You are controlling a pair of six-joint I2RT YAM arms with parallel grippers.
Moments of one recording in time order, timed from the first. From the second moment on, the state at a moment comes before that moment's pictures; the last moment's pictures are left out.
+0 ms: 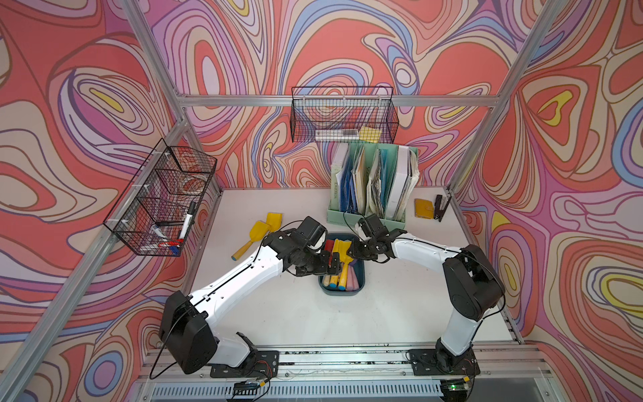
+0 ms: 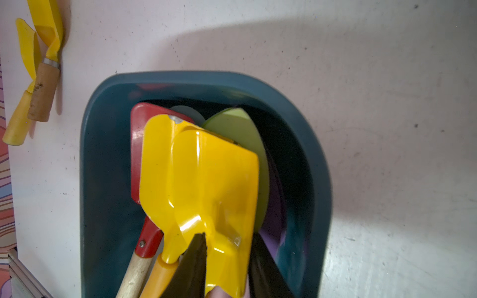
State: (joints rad) left arm -0.69 1.41 1.24 -0.92 0.25 -0.63; right arm 0.53 1.80 1.18 -0.40 -0.20 0.55
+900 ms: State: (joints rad) left arm -0.29 1.57 1.32 -1.10 0.06 -0.53; right arm 0.53 1.57 1.23 -0.57 -0.12 0.53
